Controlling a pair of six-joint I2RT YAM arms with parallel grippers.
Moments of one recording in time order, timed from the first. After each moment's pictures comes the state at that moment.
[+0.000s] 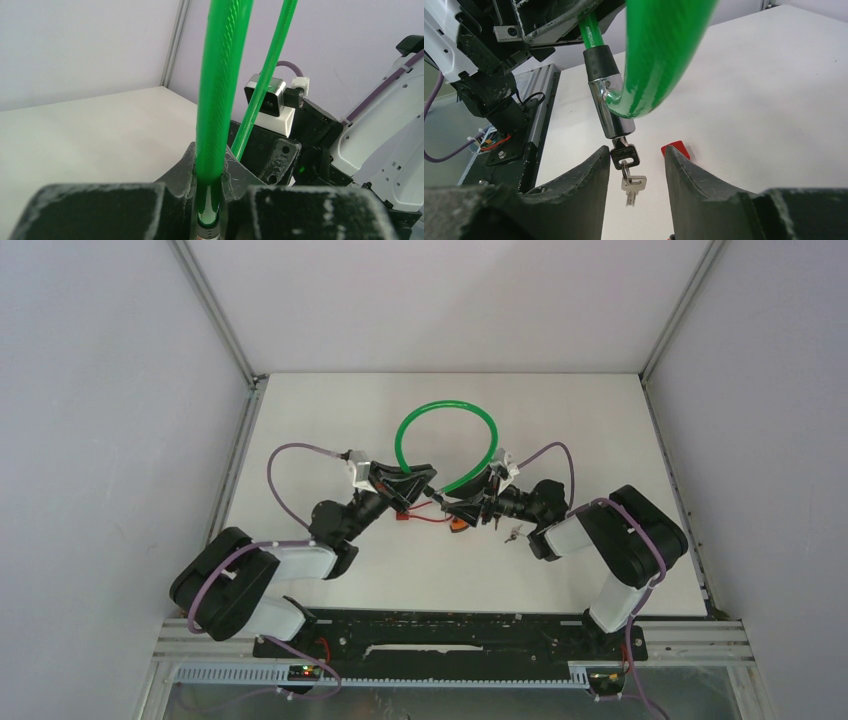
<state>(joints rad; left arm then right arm) -0.63 1.39 0.34 1.48 0.29 -0.48 0.52 1.74 0.45 1.50 -0.83 0.38</state>
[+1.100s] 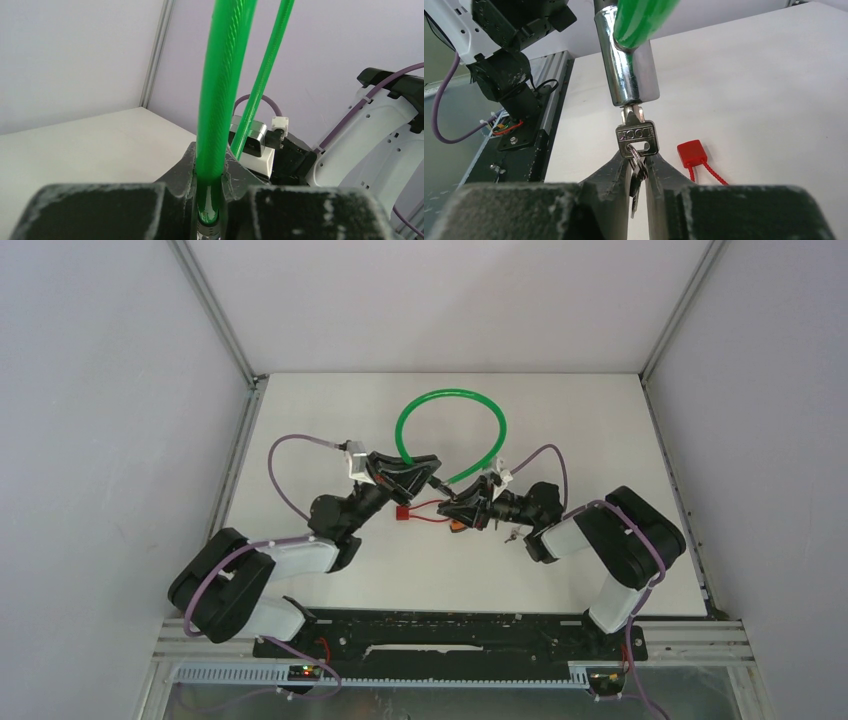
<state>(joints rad) -0.63 1.38 0.42 1.49 0.32 -0.55 0.56 1.74 0.45 1.49 -0.85 0.35</state>
